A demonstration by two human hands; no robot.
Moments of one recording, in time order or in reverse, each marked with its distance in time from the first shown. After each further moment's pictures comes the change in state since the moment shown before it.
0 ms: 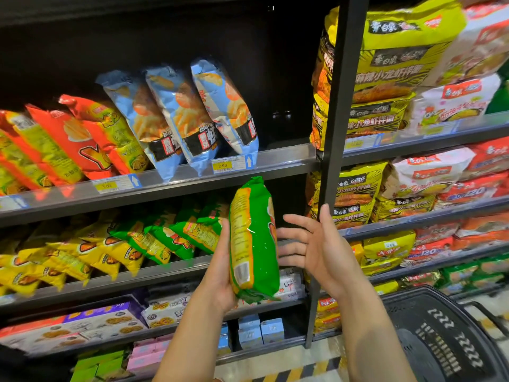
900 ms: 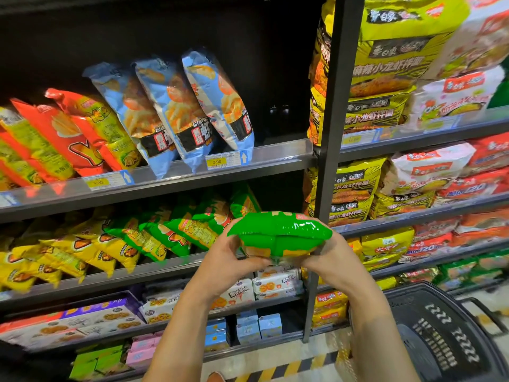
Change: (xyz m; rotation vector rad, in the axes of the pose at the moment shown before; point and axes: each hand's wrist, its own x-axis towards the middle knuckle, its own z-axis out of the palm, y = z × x) left_hand 0.004 0.001 -0.011 0.790 -0.069 0.452; right_hand -0.003 0.008 -0.042 -0.760 0.009 -0.221
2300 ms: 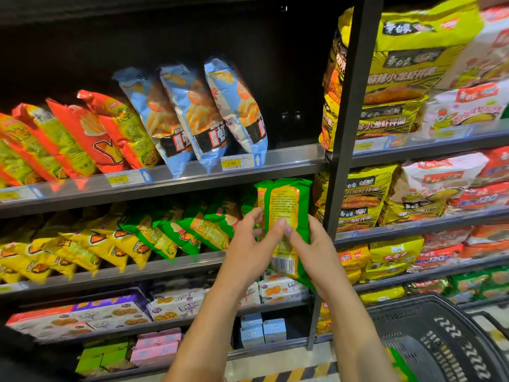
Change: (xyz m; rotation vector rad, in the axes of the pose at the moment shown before) left_hand -0.011 0.049 0.026 0.023 0.200 -0.035; right_hand 0.008 -0.029 0.052 0.260 0.182 0.051
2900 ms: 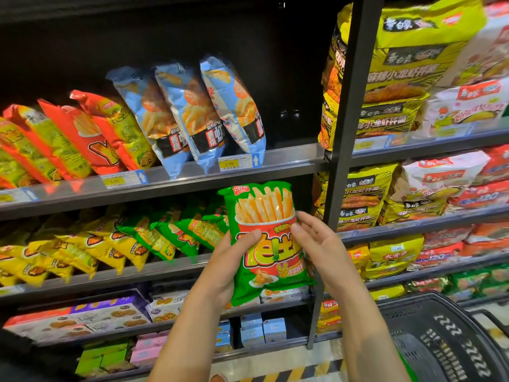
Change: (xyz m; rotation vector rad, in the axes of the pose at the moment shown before) left_hand 0.006 -0.027 -0.016 -0.608 -0.071 -0.246; right_hand 0.002 -0.002 -0.019 0.158 -0.106 0.079
